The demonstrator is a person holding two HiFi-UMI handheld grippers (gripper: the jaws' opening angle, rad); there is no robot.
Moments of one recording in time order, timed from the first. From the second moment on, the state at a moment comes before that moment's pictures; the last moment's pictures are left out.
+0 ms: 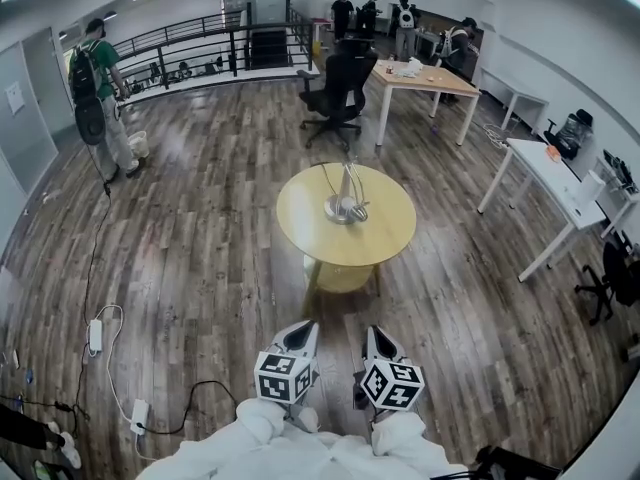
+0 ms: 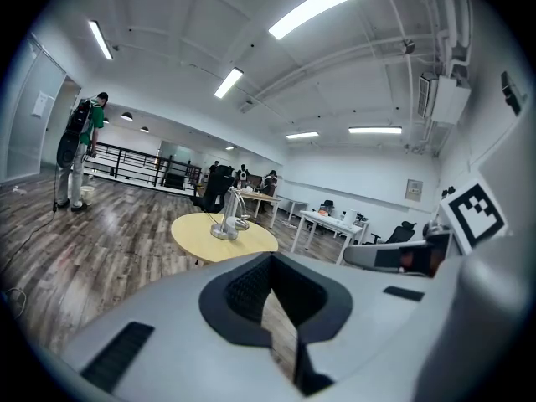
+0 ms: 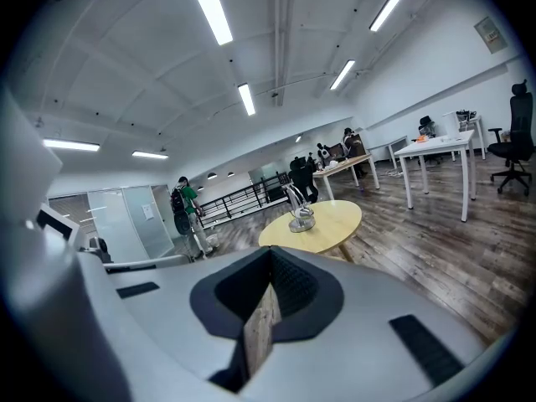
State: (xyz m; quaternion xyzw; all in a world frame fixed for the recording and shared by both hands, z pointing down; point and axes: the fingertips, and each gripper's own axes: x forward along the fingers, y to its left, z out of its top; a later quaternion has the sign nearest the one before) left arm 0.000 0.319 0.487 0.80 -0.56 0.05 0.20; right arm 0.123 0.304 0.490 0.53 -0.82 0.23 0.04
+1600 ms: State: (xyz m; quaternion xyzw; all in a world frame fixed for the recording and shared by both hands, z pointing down) left arm -0.053 0.073 0.515 0.79 -0.57 0.07 0.22; right arm 0.080 0.053 0.509 0.52 -0.81 0.25 0.05
